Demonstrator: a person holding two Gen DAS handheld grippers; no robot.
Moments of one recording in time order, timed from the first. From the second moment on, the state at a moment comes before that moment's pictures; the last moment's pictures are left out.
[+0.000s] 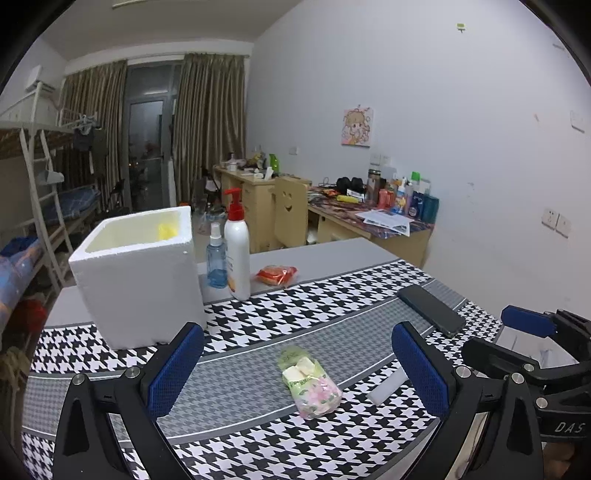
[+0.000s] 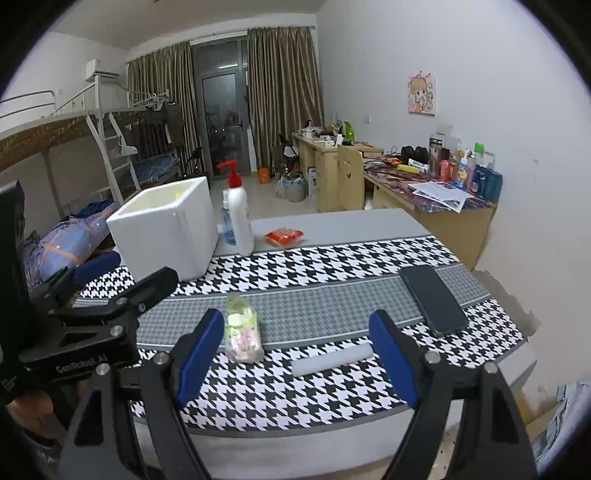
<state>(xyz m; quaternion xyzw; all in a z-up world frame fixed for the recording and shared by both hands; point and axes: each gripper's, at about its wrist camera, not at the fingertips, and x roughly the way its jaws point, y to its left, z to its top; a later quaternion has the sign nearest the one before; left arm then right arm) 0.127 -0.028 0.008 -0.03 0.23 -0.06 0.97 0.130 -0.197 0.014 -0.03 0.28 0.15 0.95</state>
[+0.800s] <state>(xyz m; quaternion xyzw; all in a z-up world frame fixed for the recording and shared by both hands) 0.166 -0.046 -0.052 -0.04 0.32 -0.04 0.95 0.158 -0.224 -0.041 0.01 0.33 0.12 0.94</state>
